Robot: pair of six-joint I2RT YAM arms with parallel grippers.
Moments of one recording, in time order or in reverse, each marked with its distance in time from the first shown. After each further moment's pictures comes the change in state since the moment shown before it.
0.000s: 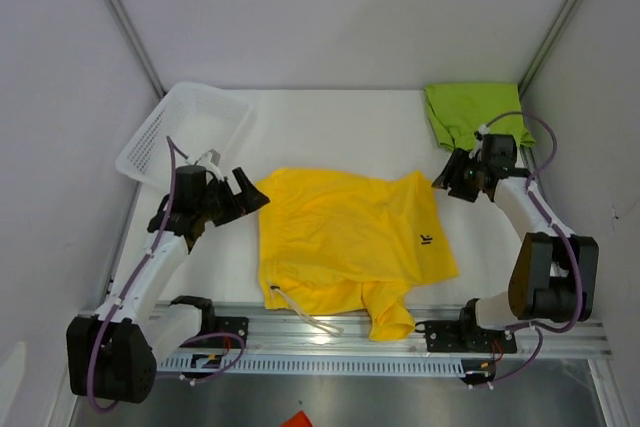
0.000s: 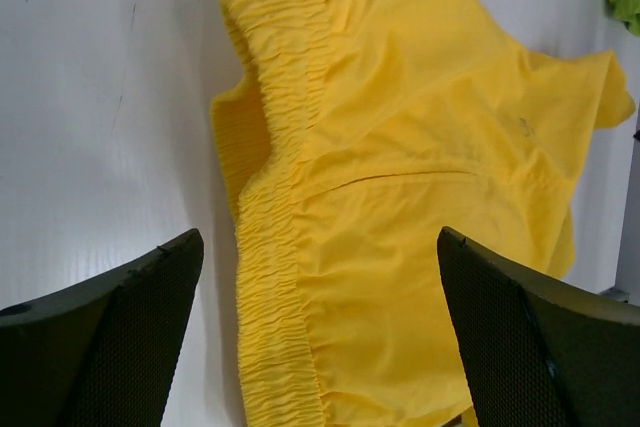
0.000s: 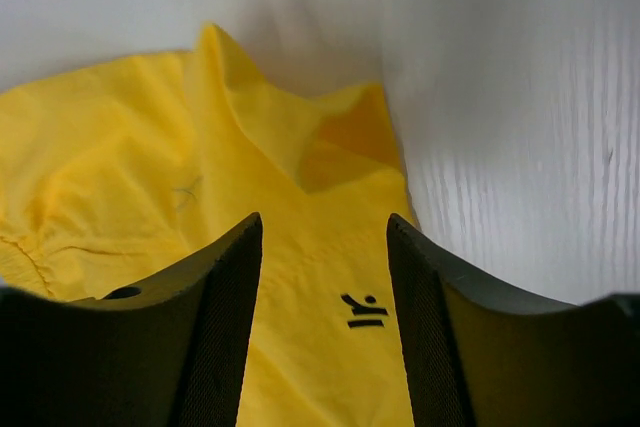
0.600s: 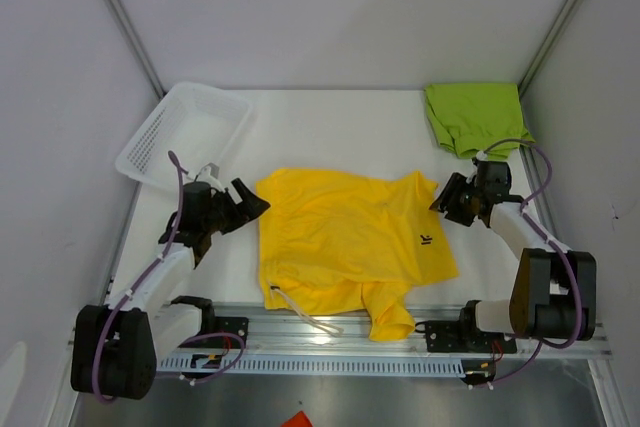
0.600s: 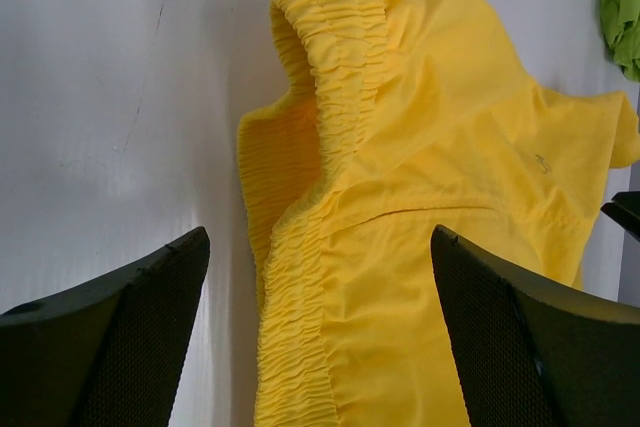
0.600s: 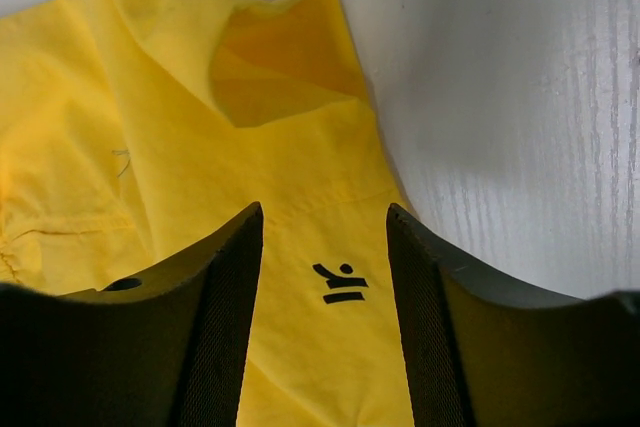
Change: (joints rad) left arm 0.000 0.014 -0.227 0.312 -0.046 -0.098; right arm -0.011 -0.124 -0.271 0.111 0.015 0.052
